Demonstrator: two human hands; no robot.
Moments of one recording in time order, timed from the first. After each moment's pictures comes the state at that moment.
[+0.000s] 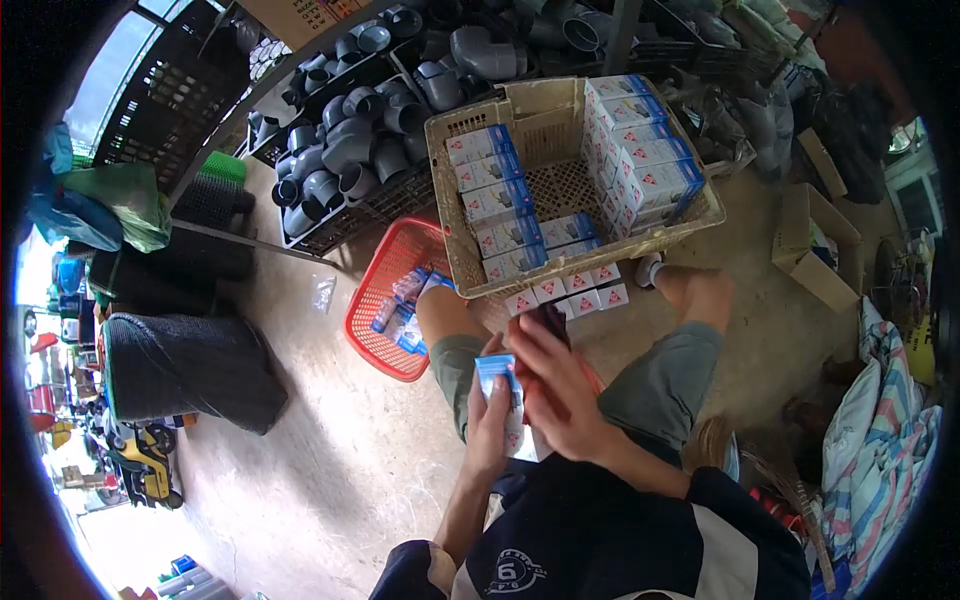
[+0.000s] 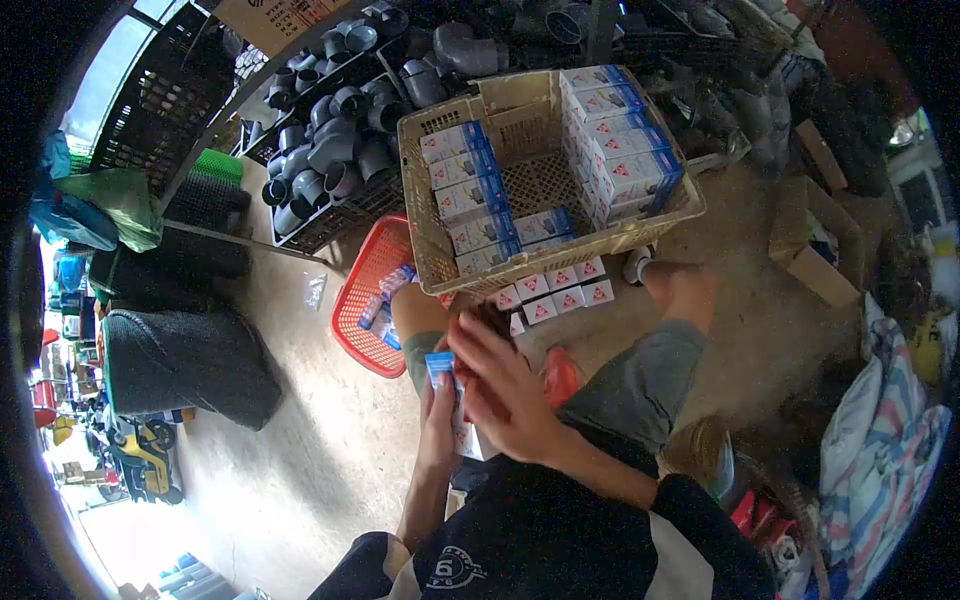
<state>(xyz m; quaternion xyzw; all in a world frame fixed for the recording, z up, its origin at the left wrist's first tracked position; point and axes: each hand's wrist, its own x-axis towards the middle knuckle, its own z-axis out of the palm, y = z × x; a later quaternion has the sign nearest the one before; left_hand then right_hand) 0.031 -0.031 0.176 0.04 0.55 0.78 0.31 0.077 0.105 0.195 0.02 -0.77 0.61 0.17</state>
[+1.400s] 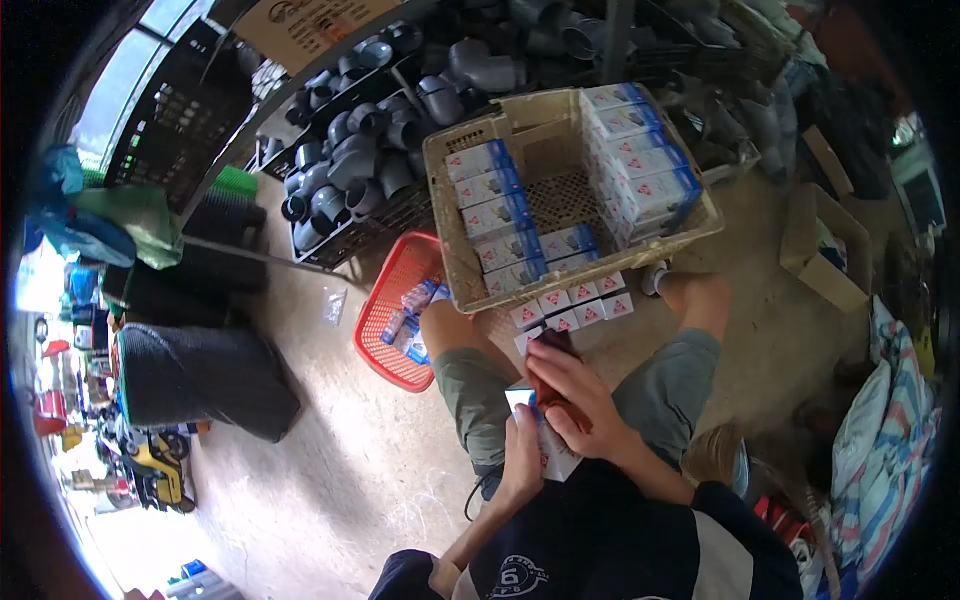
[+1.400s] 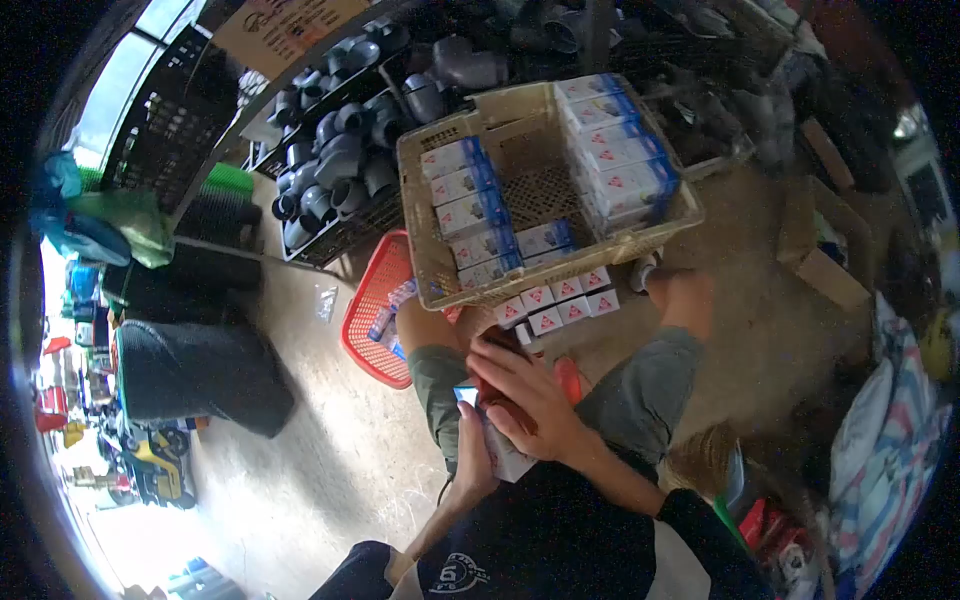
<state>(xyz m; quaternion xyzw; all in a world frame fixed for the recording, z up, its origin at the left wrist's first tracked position) 0.079 -0.017 0.144 -0.07 0.59 0.71 0.38 0.097 0.138 0.184 0.04 -0.79 0.58 0.17</state>
